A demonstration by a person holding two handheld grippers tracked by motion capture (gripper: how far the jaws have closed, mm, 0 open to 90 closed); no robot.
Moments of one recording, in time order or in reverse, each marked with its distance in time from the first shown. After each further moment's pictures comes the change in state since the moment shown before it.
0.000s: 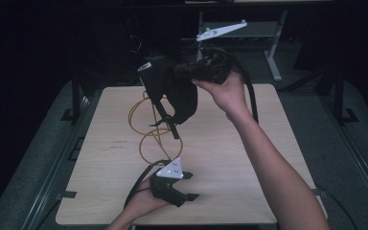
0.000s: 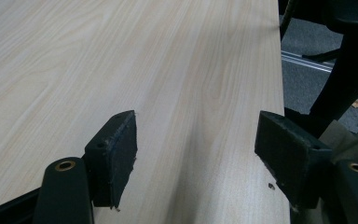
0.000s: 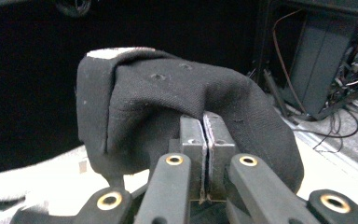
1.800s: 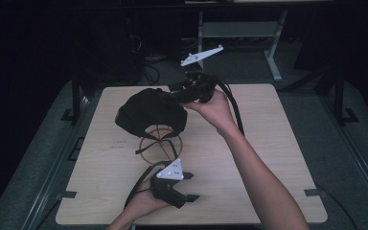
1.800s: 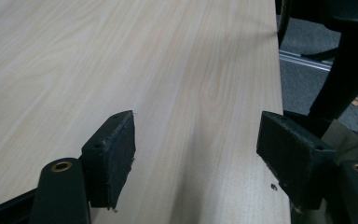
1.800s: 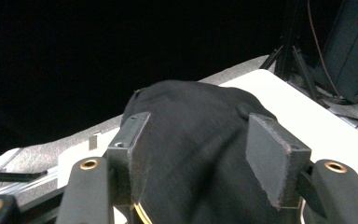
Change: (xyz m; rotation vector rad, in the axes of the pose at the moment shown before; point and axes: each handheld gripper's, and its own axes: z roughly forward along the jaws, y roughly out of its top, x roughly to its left) left arm 0.000 -0.001 0.000 -0.012 -0.001 0.022; right arm -0.005 -0.043 0.044 0.064 0.080 0.001
